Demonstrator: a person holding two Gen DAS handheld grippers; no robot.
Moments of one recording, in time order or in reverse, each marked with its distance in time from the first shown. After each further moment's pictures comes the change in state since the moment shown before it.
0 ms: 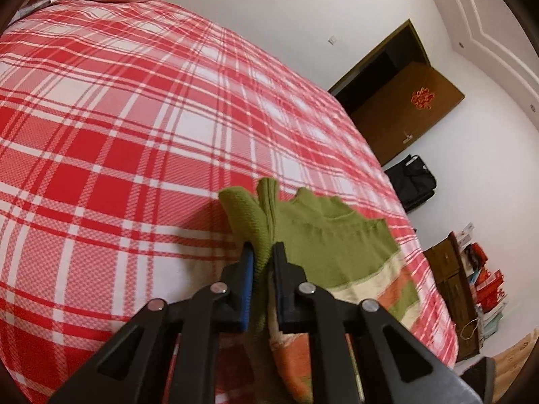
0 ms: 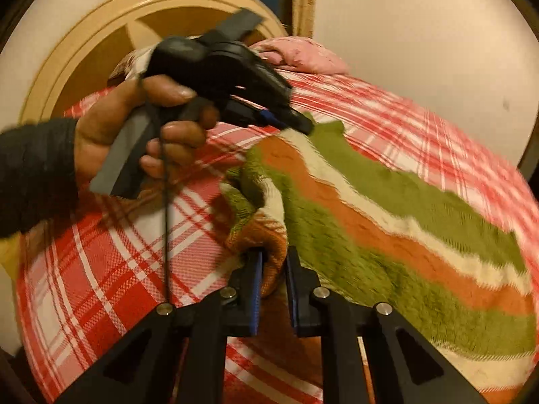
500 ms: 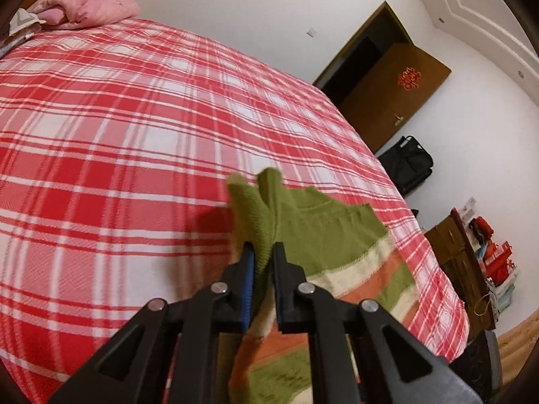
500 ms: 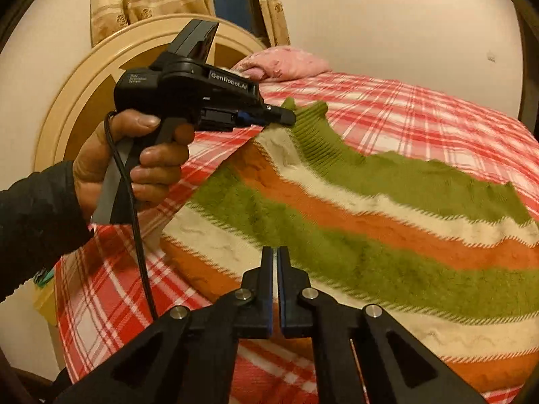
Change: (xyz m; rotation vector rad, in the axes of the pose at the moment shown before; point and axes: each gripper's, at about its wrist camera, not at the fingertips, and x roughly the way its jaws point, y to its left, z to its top) left arm -0.010 -0.037 -0.003 0.117 0.003 0.031; right arm -0.030 -0.019 -0.014 0.109 -0.028 0.073
